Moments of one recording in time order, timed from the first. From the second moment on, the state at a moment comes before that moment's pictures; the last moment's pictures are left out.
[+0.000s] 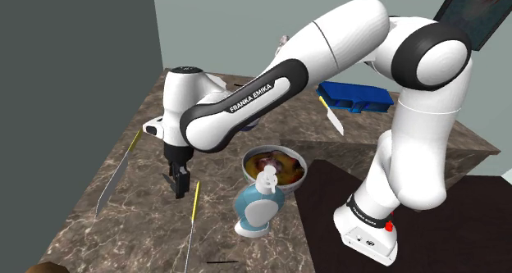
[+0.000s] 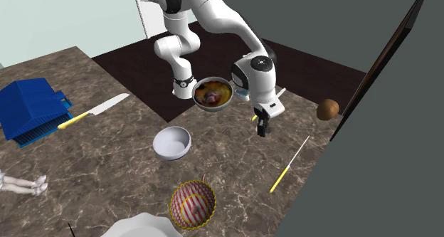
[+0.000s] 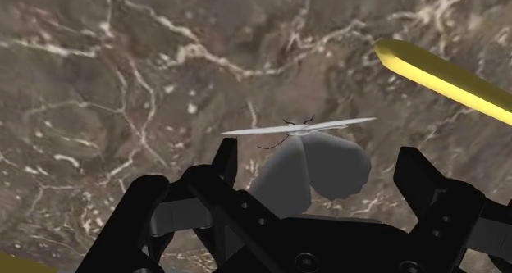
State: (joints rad) arm 0.39 0.31 0.24 -1.99 0.17 2.38 -0.64
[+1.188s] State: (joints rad) arm 0.39 0.31 0.24 -1.99 0.17 2.37 -0.64
